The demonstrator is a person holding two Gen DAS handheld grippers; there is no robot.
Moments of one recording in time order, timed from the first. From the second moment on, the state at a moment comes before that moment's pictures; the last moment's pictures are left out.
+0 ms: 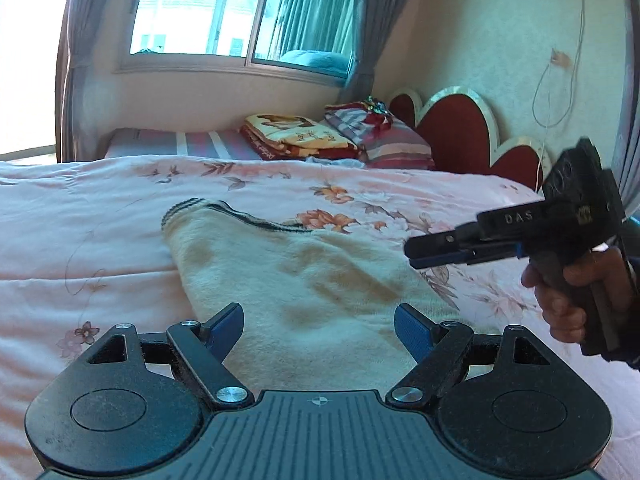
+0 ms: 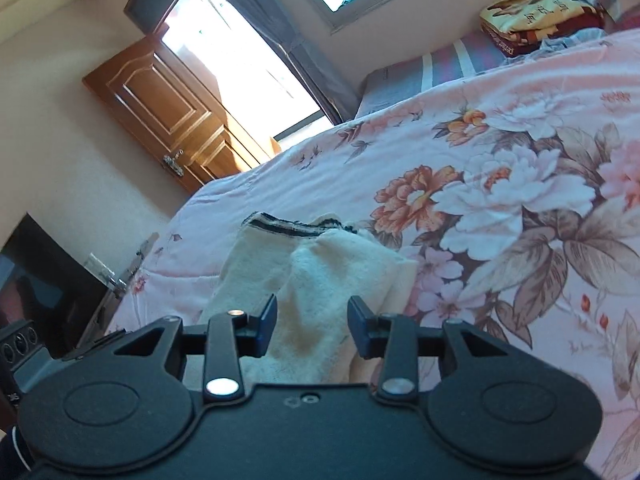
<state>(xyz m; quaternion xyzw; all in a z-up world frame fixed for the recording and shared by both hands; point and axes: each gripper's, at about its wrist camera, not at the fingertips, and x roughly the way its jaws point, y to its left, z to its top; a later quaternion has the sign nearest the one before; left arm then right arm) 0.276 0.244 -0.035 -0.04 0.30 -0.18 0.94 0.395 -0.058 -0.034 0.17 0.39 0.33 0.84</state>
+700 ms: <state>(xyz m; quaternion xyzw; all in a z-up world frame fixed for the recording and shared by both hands) 0.256 0.220 -0.046 -0.01 0.33 -0.13 0.94 0.310 -0.032 -0.023 0.09 0.38 0.34 0.86</state>
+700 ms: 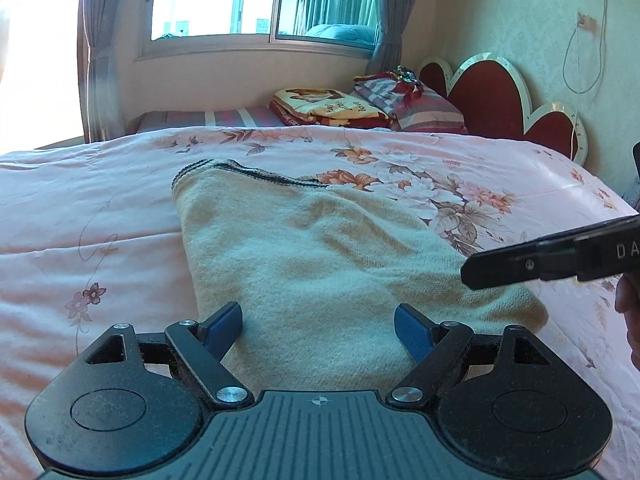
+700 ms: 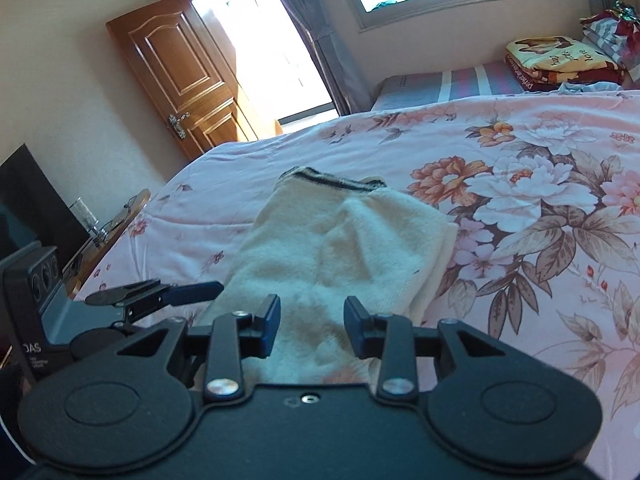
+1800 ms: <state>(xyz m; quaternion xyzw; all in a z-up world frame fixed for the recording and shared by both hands) 0.283 0.261 -0.058 -0.08 0.36 -0.07 0.93 0.351 -0.035 -0.024 0.09 0.41 0.24 0.88</state>
